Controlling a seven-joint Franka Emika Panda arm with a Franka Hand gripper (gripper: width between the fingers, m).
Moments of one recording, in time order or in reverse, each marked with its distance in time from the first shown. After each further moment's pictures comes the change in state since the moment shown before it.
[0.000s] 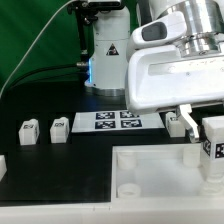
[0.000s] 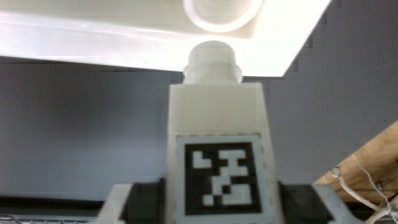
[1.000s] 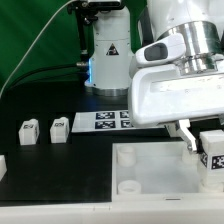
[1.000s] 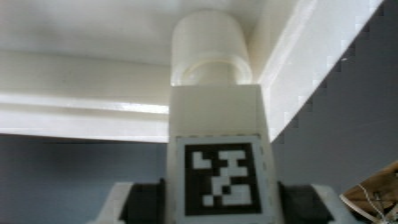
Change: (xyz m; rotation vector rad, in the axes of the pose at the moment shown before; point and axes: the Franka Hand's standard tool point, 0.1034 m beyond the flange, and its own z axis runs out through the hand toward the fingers) arm -0.033 -0.007 0.009 0.001 -0.015 -0.010
